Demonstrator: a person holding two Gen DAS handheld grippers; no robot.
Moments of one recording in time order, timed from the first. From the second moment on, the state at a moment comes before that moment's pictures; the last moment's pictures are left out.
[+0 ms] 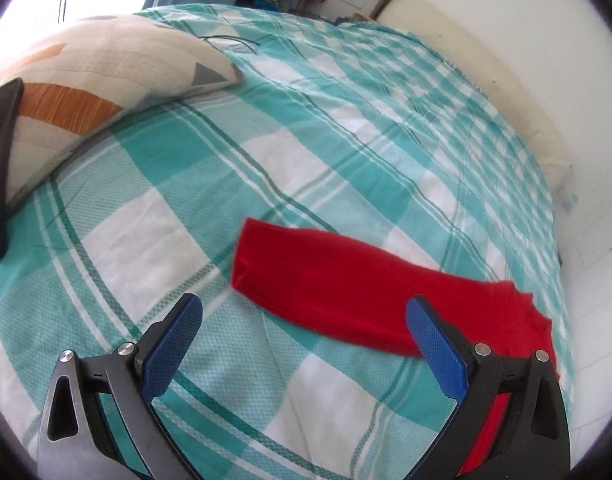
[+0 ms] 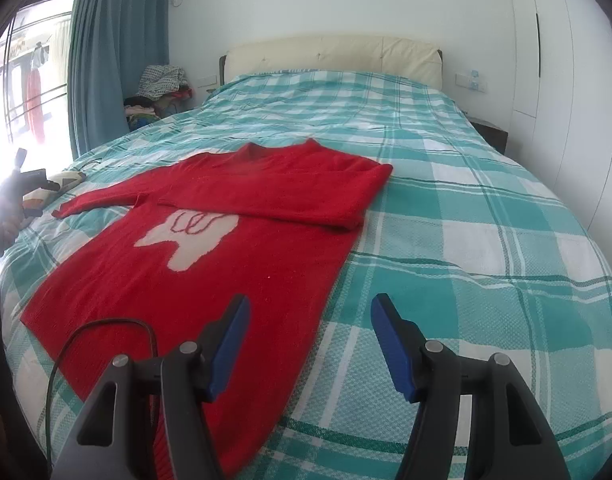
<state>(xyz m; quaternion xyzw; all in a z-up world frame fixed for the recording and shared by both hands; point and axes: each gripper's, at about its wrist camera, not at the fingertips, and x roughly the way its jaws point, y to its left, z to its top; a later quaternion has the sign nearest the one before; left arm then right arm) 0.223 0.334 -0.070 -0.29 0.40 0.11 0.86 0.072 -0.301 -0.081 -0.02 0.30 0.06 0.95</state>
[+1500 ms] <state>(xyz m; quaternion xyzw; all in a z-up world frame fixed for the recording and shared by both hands) 0.293 -0.194 -0.045 0.02 0.46 -0.28 0.84 0.049 -0.356 -0.042 0.10 0.23 0.04 0.97</state>
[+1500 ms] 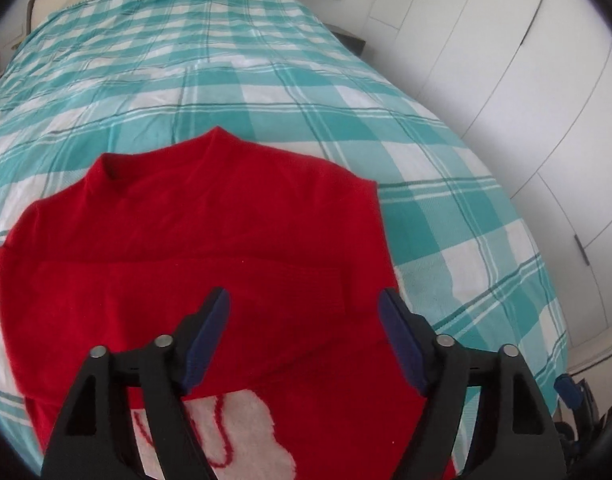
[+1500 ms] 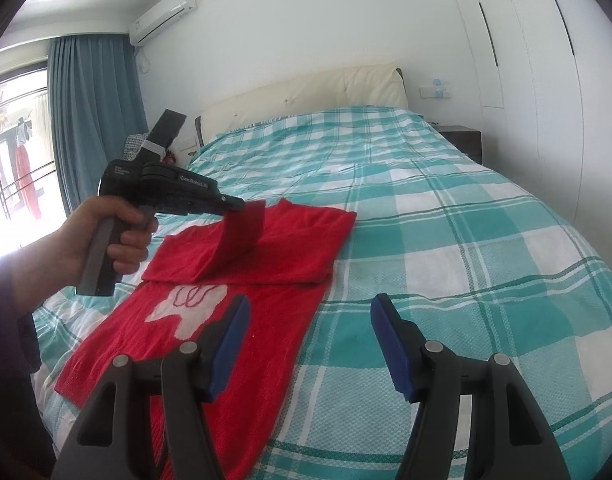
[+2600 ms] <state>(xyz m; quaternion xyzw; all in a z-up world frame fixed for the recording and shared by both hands) 0.216 0.051 -0.122 0.06 0.44 -0.02 0.89 0.058 -0.359 -0.064 0.06 0.26 -0.04 0.96</state>
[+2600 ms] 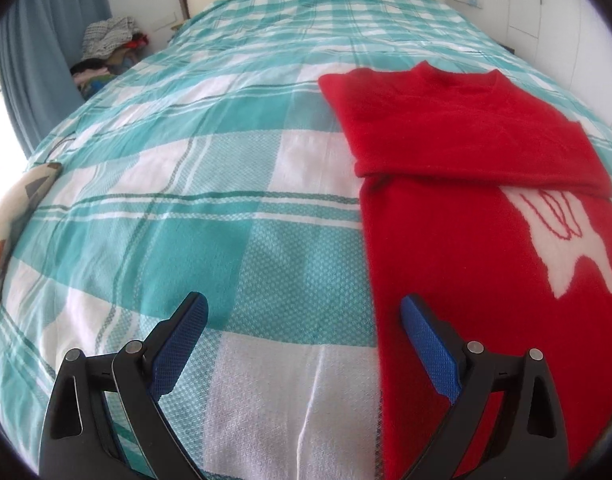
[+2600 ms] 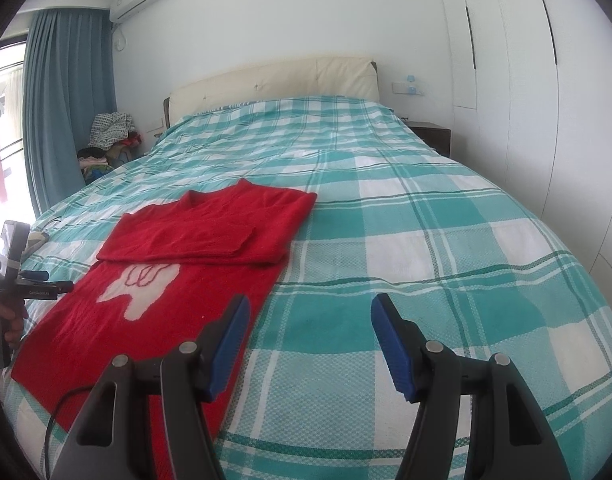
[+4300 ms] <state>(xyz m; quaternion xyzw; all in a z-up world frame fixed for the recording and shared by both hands) 0.142 0.074 -0.084 -0.01 0.45 -0.14 0.88 -0.098 -0.386 0.134 -0.20 0.16 -0.04 0.97</state>
